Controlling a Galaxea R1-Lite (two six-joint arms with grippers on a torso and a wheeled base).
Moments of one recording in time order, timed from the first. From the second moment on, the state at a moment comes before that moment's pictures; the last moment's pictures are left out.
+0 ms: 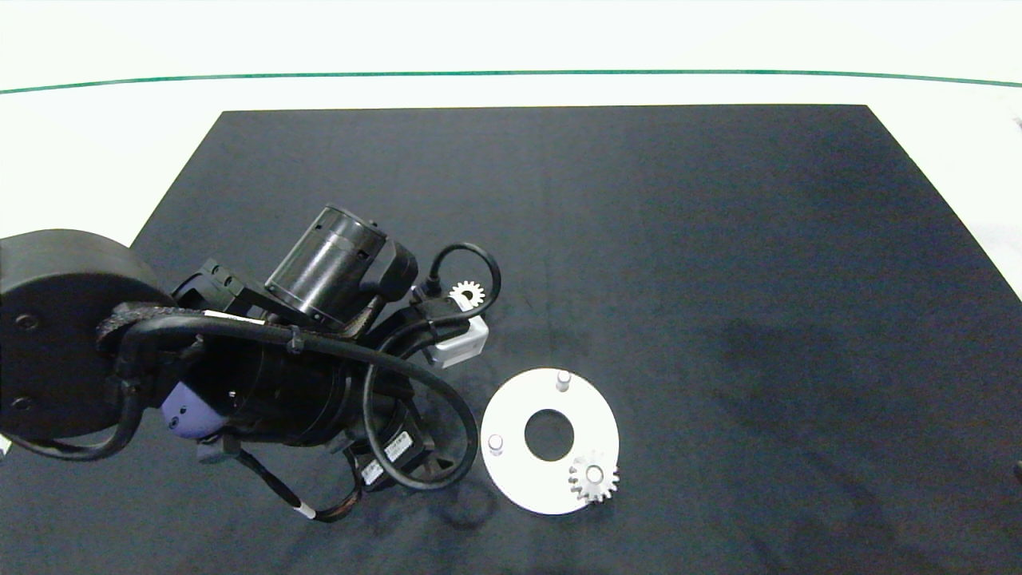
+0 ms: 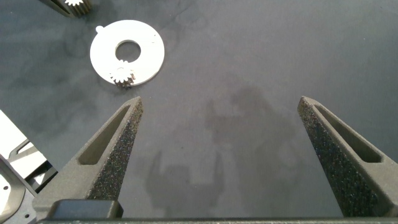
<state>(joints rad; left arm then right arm) -0.70 1.63 -1.19 0.44 0.16 0.42 0.76 0.83 -0.92 0.32 -0.21 -0.38</state>
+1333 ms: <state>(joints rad) -0.65 1.58 -1.00 0.25 0.12 0.41 0.76 0.83 -0.88 0.33 -0.21 -0.42</state>
